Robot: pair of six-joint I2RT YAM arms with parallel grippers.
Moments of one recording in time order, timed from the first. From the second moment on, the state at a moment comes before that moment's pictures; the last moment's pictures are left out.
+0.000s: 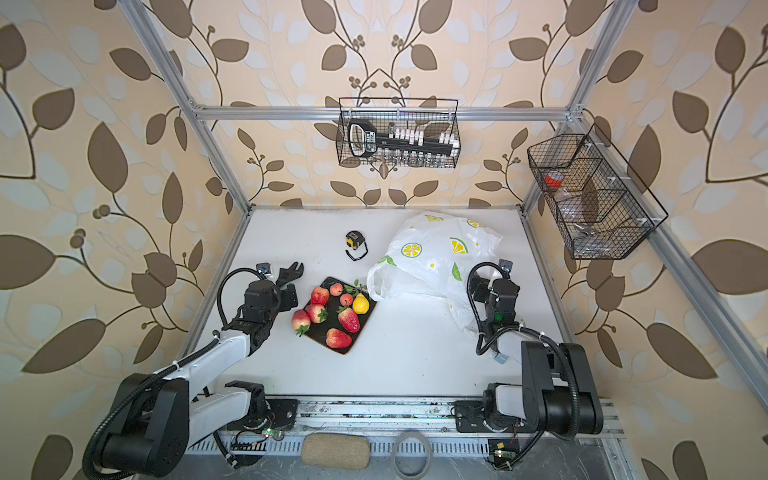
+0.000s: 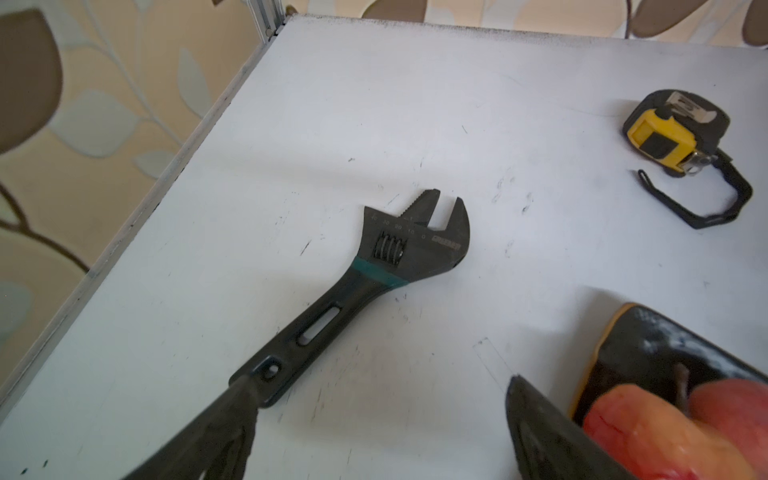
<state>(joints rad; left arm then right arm) -0.08 1.15 0.35 0.24 -0.27 -0.16 -0.09 1.36 0.27 0.75 0.14 0.13</state>
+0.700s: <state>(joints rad) -0.07 1.51 0.33 0.65 -0.17 -0.11 -0.08 1.49 0.20 1.12 0.07 0.11</state>
